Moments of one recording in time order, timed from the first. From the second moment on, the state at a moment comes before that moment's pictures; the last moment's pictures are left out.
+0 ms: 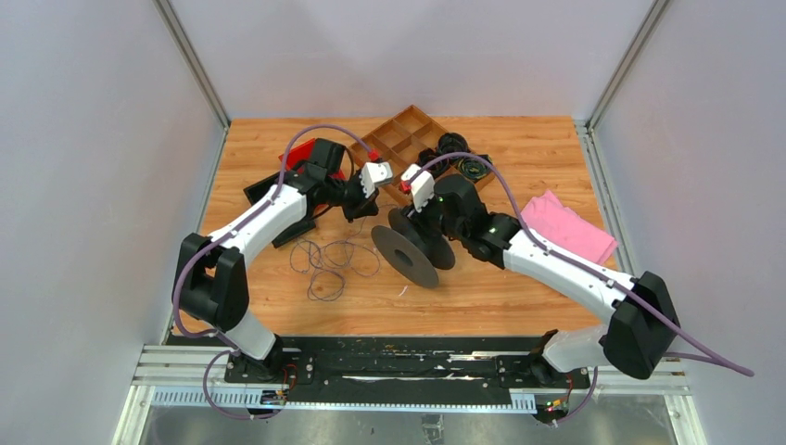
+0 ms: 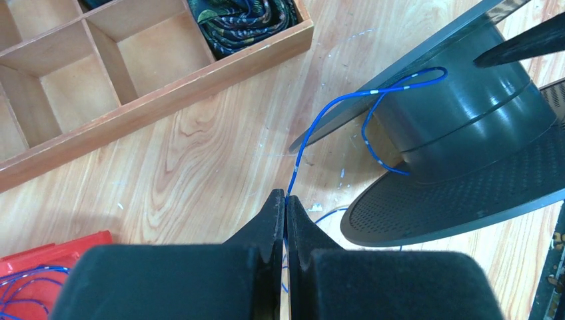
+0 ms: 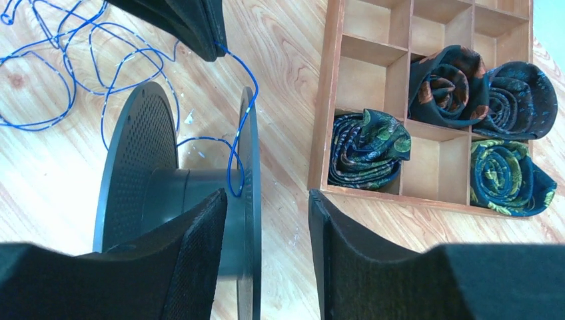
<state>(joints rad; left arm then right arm) -0.40 1.58 1.21 -0.47 0.64 0.63 0.80 1.35 1.03 -0.20 0.05 -0.22</state>
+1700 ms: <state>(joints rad) -0.59 1.55 1.34 -0.51 0.49 0.62 0.69 1.16 0.88 -0.30 -0.16 -0.23</state>
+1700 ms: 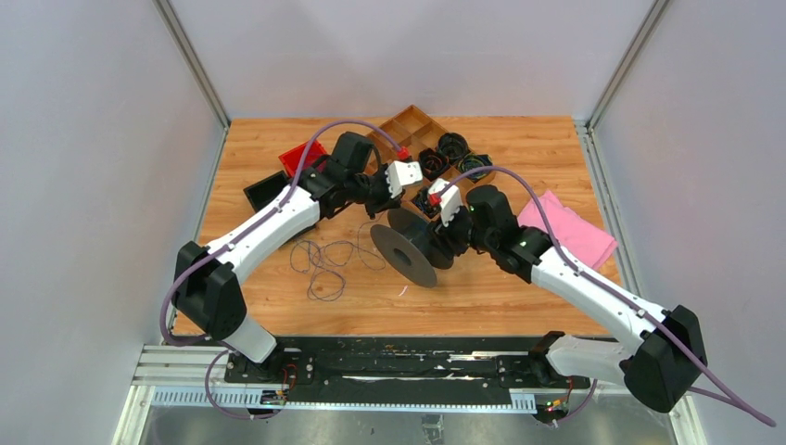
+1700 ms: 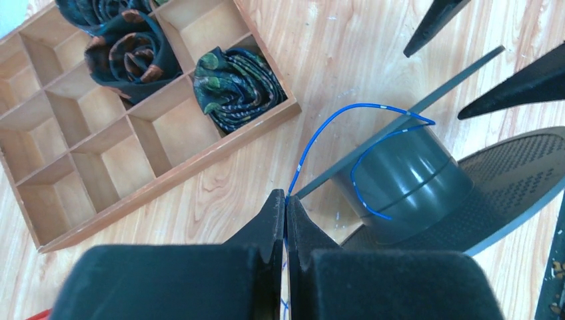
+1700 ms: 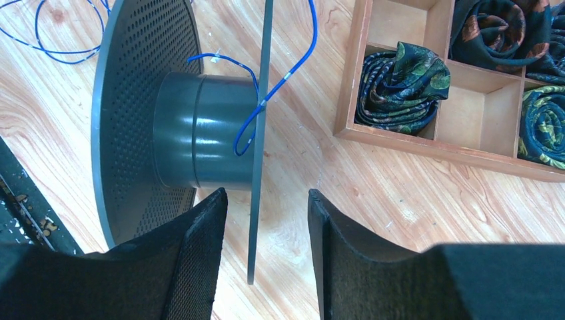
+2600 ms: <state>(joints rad) -0.61 1.52 1.28 -0.46 0.43 0.62 0.72 1.14 0.79 -0.13 -0.12 -0.19</state>
